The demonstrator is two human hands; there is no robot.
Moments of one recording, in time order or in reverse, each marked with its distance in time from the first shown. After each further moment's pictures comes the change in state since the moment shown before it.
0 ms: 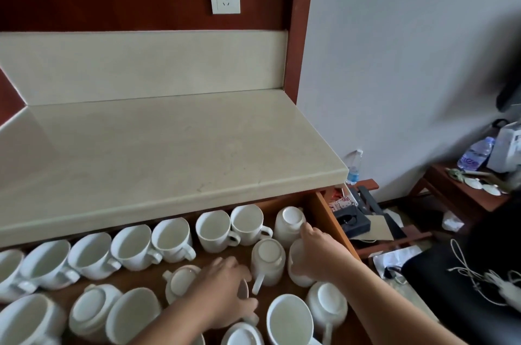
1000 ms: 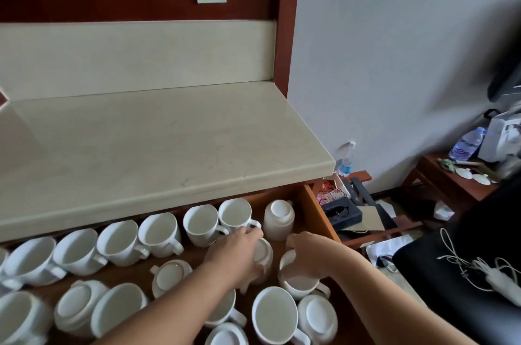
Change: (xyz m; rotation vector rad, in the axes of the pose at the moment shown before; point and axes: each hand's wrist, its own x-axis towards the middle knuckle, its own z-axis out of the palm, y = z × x) left_hand 0.042 0.053 -0.025 0.053 0.060 0.008; right_hand -0.004 0.013 -0.005 -0.165 -0.168 -0.087
